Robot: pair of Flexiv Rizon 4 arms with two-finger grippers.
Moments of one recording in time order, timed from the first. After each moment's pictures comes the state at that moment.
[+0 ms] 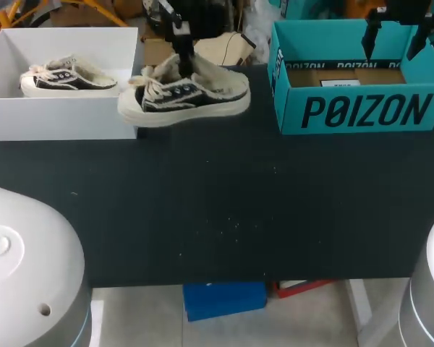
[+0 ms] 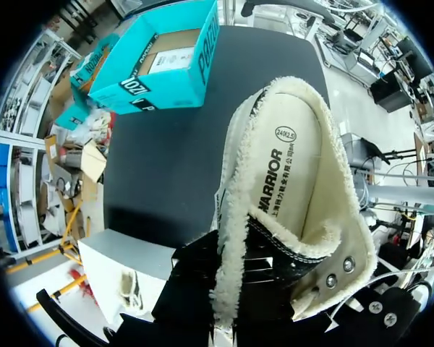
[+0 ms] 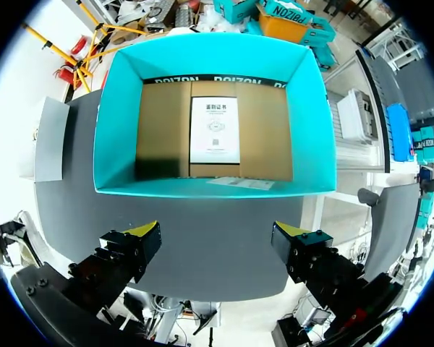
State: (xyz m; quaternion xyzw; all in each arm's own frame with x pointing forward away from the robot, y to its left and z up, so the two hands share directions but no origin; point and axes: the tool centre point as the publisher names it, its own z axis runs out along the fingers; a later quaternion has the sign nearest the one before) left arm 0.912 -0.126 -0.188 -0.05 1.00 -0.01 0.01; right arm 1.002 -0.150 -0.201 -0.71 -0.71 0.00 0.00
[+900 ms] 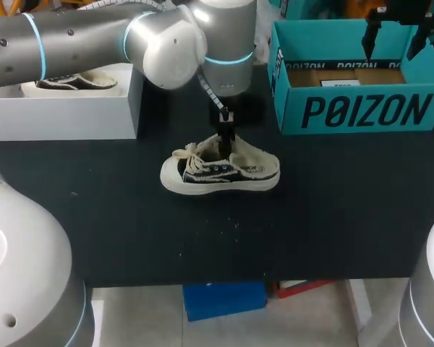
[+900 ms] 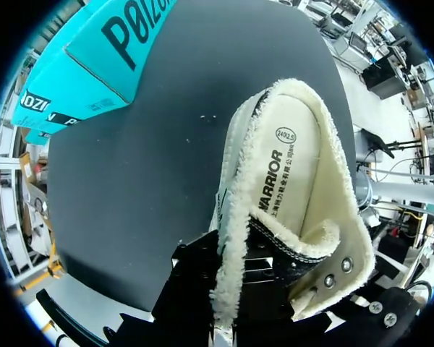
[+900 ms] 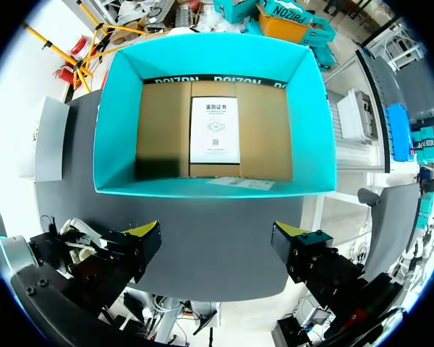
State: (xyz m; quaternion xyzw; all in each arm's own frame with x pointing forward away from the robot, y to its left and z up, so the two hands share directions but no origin) left arm 0.871 -0.189 -0.360 -0.02 1.00 0.00 -0.03; right arm 1.002 -0.150 -0.201 -0.71 -0.71 0.00 0.00
